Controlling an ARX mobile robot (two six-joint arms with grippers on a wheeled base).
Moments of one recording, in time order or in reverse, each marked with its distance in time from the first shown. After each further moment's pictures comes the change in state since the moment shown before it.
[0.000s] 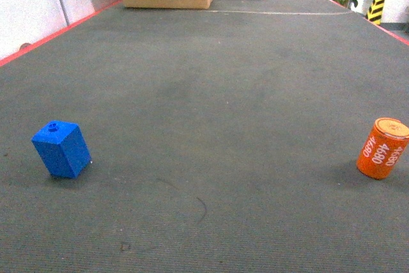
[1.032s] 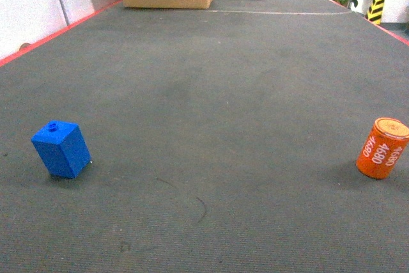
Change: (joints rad) left arm 0.000 0.000 0.000 0.000 0.000 0.000; right arm 0.000 0.000 0.000 0.000 0.000 0.000
